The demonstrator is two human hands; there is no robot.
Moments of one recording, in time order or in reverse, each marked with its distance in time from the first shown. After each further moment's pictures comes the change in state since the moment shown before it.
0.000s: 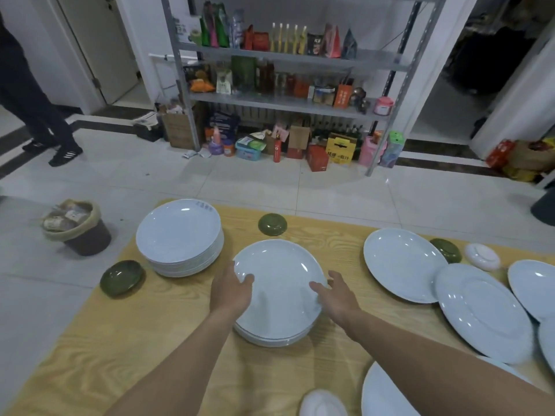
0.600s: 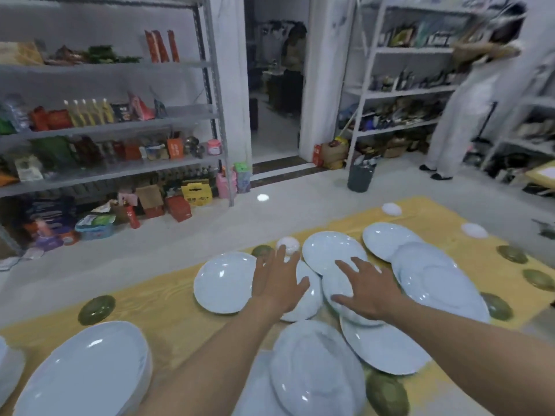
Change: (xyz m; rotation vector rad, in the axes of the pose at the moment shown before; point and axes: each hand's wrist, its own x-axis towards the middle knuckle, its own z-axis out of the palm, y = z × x) left_hand -0.249 0.278 0.246 0.829 -0.350 1.124; right_hand -0.179 0.150 -0.365 -0.957 0.478 0.030
